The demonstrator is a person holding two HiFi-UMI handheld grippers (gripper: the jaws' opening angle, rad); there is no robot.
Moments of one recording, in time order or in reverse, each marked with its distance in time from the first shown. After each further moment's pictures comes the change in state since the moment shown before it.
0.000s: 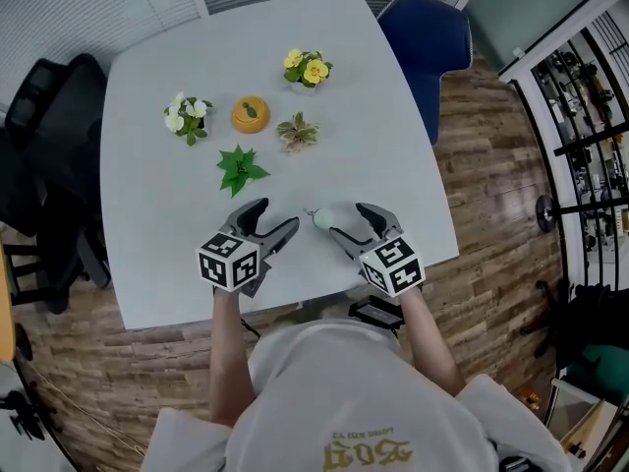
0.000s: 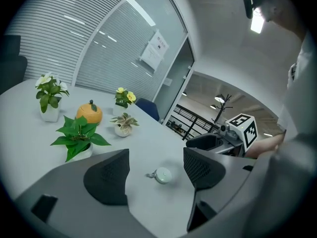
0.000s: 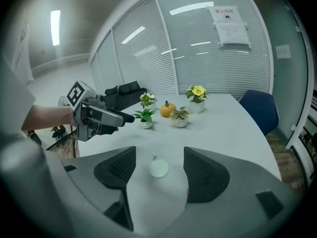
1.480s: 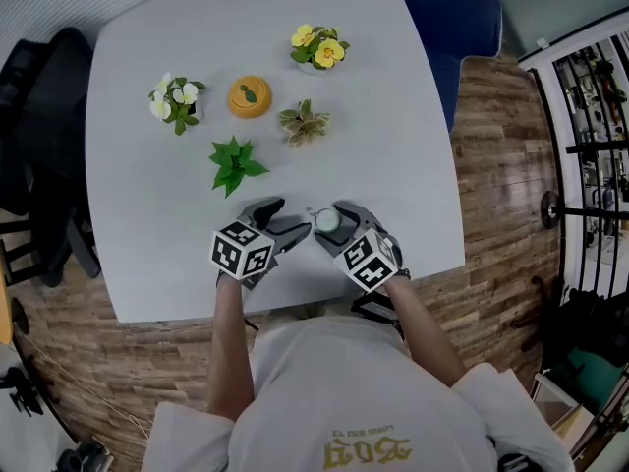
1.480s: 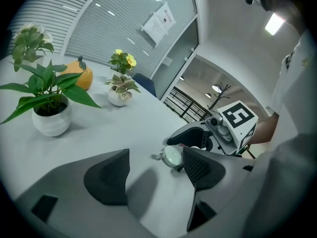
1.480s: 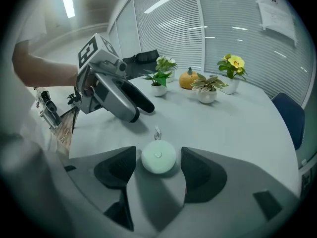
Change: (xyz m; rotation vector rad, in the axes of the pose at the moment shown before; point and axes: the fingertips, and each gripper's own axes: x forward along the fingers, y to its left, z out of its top) left arm 0.064 0.024 -0.064 -0.048 0.237 -0.109; right arm 0.090 0.010 -0.057 -0.260 0.276 0.144
